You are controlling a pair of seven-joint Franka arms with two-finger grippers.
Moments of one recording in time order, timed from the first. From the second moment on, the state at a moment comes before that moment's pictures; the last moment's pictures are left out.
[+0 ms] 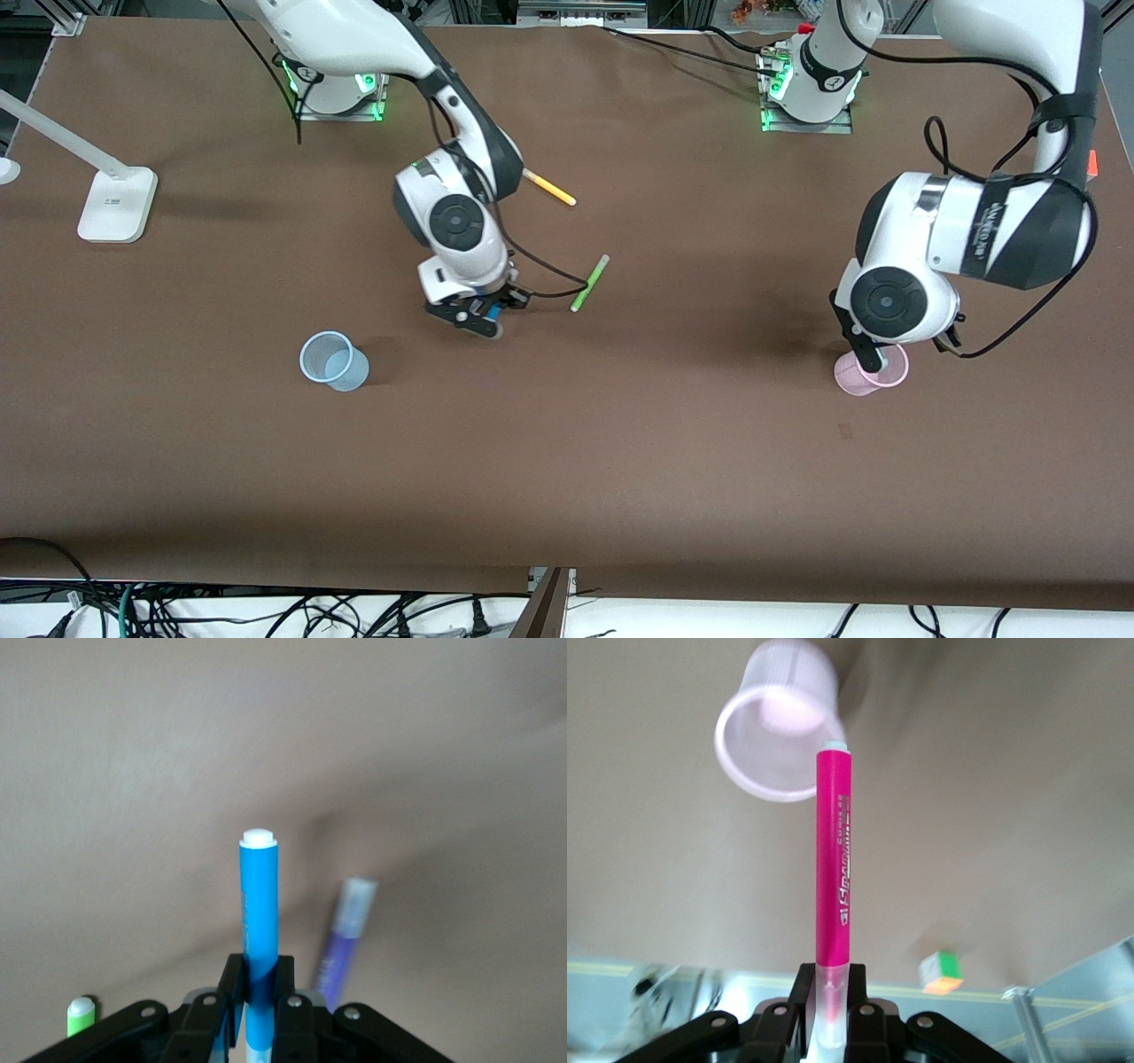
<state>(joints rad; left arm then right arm) -0.16 0.48 -0.08 -1.53 0.68 1.48 0.88 0.61 0.55 0.00 -1.69 0.05 2.17 0.97</state>
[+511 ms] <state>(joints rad) -0.17 0.61 -0.09 -1.53 0.92 1.48 0.72 0.29 0.47 -0.03 -1.48 0.32 1.70 0.58</state>
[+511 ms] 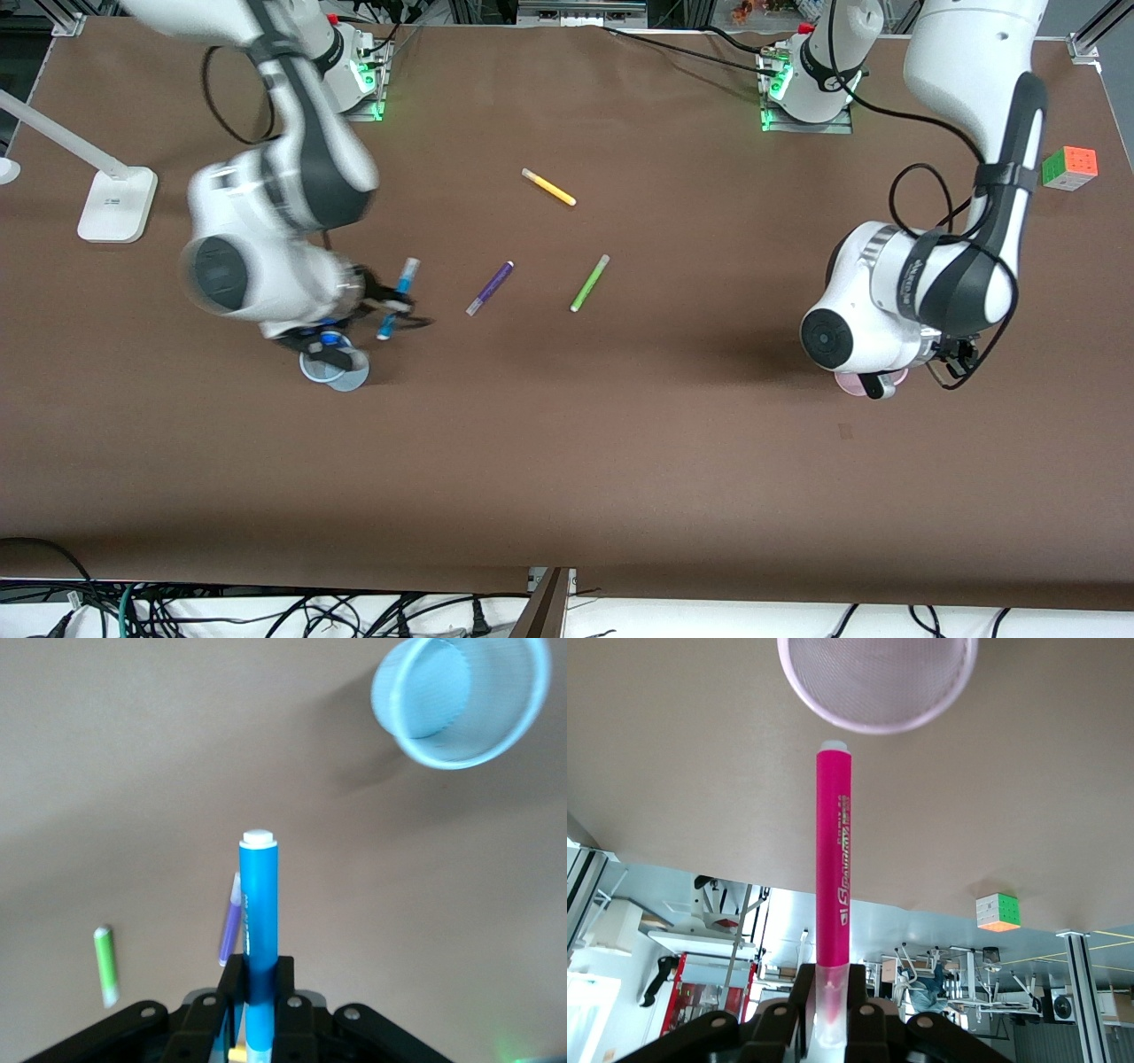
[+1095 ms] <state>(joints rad) -0.18 0.65 -0.10 -1.53 0.93 1.49 0.69 -0.04 0.60 -0.04 -1.48 0.72 1.53 0.42</state>
